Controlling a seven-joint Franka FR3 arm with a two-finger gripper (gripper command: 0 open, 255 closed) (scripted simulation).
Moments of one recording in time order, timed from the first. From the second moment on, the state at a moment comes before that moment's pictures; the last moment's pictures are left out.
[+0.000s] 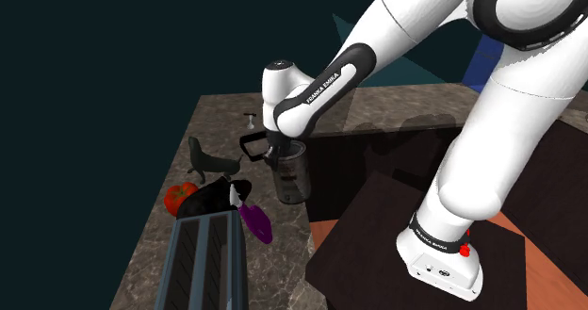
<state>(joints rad) 0.02 -0.02 0.18 -2.46 -0.05 2.52 0.09</state>
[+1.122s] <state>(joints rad) -0.03 0.05 0.11 -2.17 -0.04 2.29 -0.04</state>
